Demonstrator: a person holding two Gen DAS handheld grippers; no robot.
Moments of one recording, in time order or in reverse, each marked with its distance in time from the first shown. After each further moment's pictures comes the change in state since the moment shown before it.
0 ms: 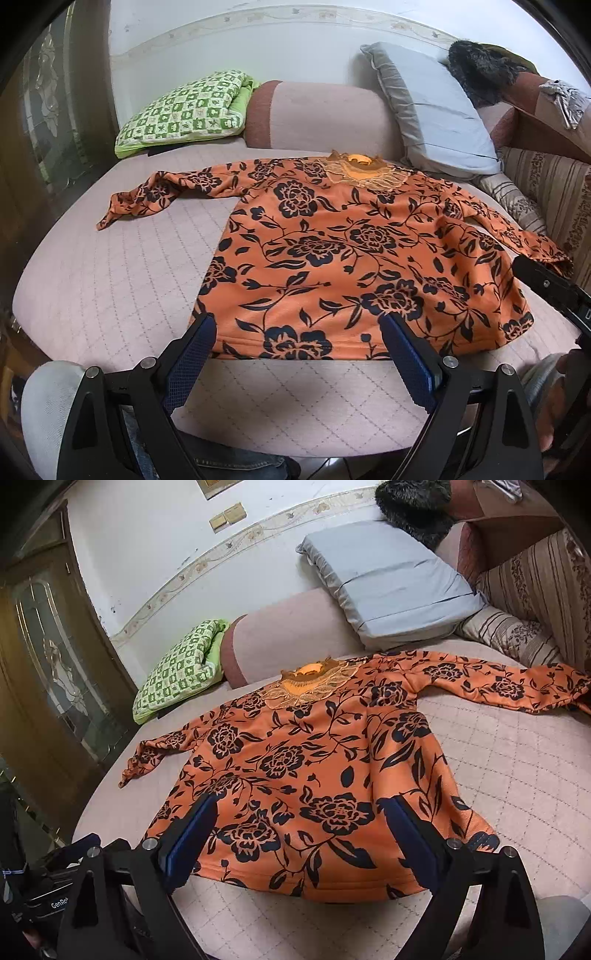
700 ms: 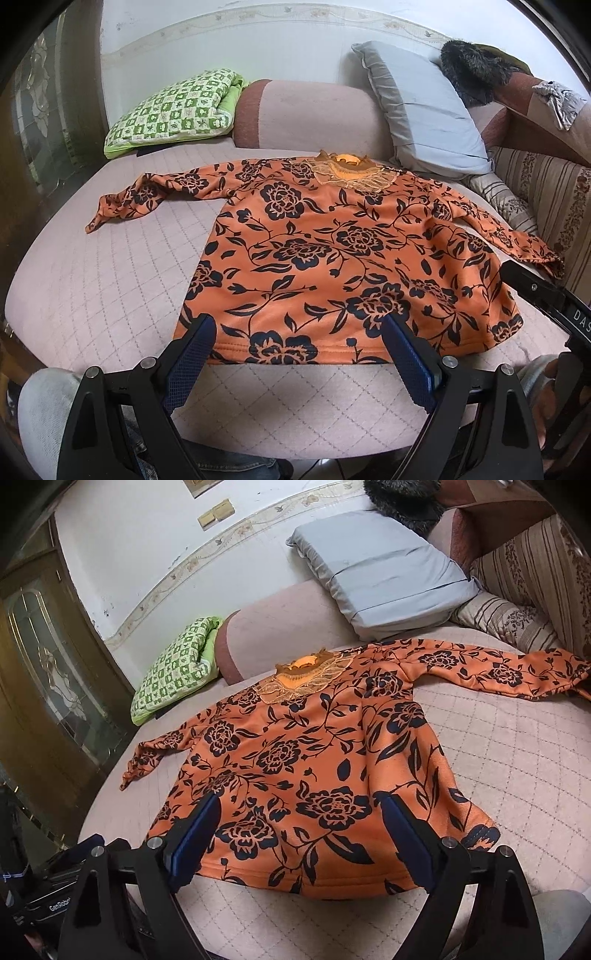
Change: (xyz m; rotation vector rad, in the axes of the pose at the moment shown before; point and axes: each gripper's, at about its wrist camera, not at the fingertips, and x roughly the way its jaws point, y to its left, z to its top) left arm -0.002 -0.005 0.011 -0.001 0.014 -0.039; right arm 0.002 -0.007 0.002 0.045 0.026 -0.004
